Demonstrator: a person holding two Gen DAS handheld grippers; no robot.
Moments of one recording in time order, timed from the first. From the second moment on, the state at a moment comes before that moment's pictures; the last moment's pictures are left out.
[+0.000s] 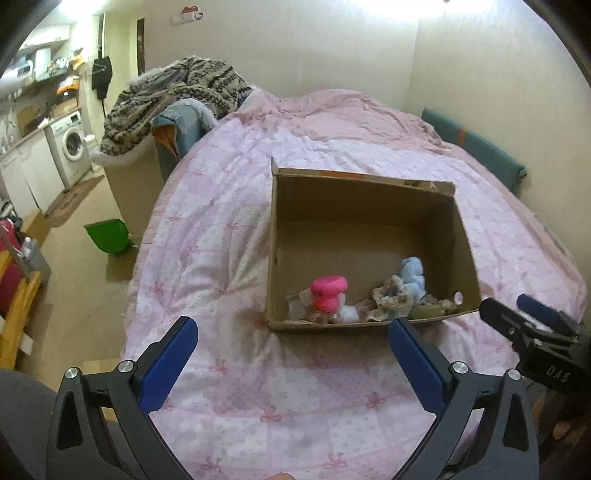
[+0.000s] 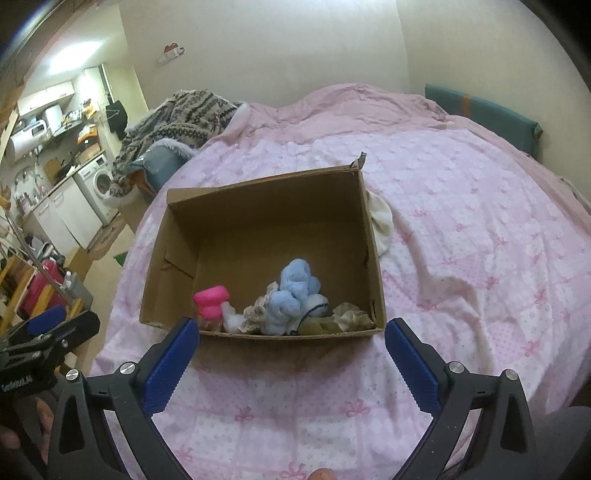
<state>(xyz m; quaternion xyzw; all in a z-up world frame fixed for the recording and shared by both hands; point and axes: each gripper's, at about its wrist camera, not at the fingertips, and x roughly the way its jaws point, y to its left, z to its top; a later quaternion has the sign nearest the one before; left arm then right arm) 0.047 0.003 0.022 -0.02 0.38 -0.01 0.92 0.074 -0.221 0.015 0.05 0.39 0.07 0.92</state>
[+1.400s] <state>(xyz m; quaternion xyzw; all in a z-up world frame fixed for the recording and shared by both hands) 0.054 0.003 0.015 -0.04 0.40 -0.01 0.92 0.081 -0.216 0.007 0.04 0.40 0.06 0.91</state>
